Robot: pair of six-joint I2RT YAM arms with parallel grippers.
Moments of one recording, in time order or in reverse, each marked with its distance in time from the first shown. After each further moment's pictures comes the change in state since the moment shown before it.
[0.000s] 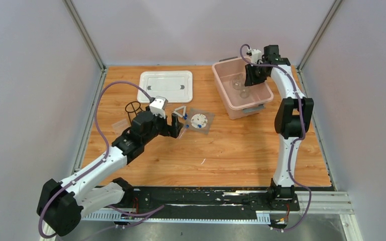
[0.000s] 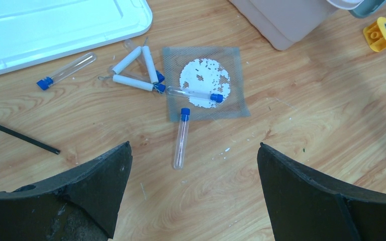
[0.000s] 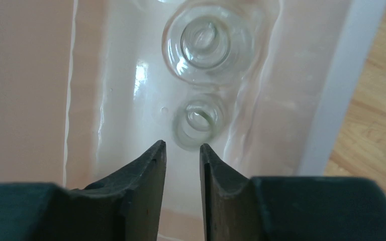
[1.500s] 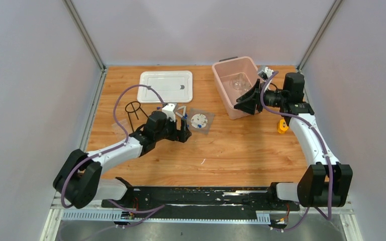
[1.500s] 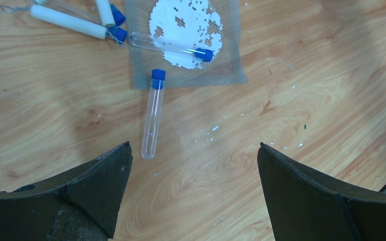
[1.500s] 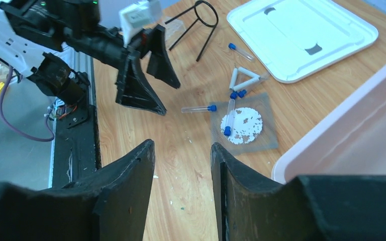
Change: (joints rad) left arm 0.001 0.248 -0.058 0.153 0.125 -0.122; right arm -0.001 -0.954 -1.020 0.606 -0.835 0.171
